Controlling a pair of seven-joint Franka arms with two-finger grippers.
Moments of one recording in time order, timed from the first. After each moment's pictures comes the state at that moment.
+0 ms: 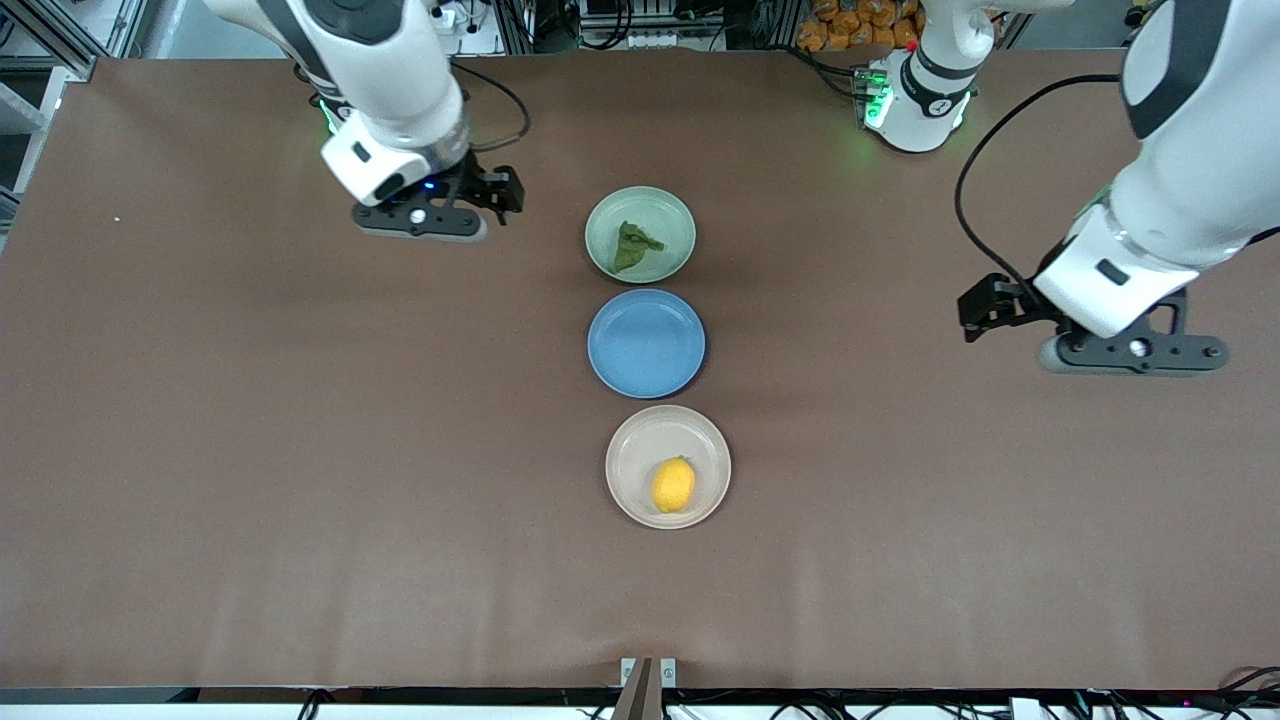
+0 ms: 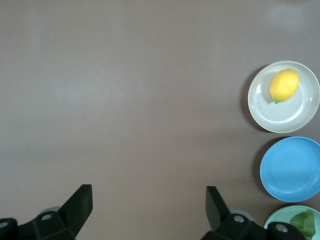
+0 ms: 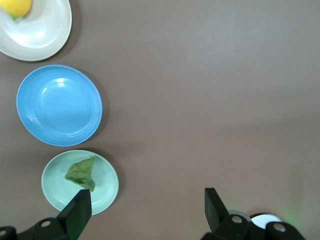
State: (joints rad) left arm -0.18 0.26 -0.12 -1.31 0.04 1.59 -0.21; right arm 0.17 0.09 0.51 -1.70 -0.01 1.64 0.78
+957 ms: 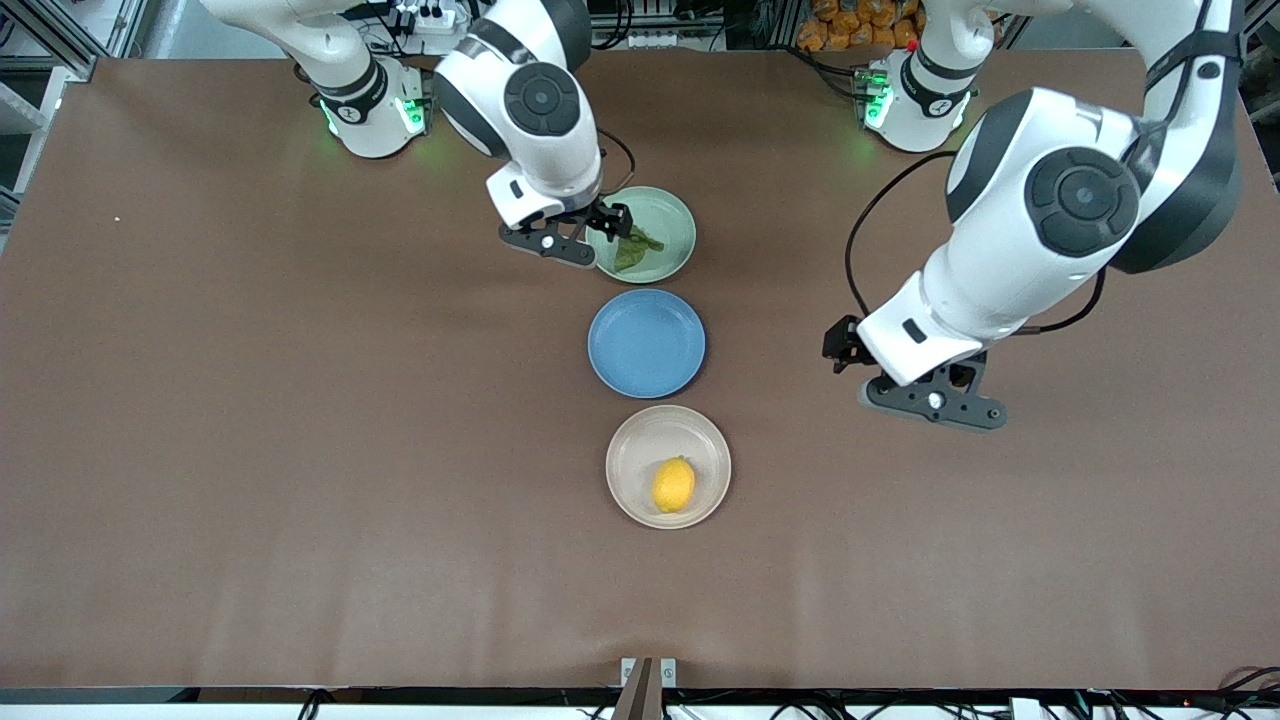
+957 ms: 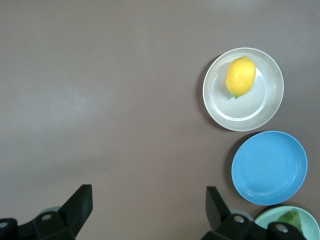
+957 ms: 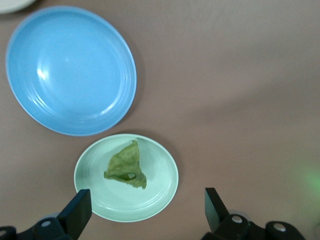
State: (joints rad) left arm -0.25 0.41 -0.18 -1.31 0.03 1.76 -0.20; right arm 0.25 0.30 0.63 -1.86 -0.01 1.96 1.20
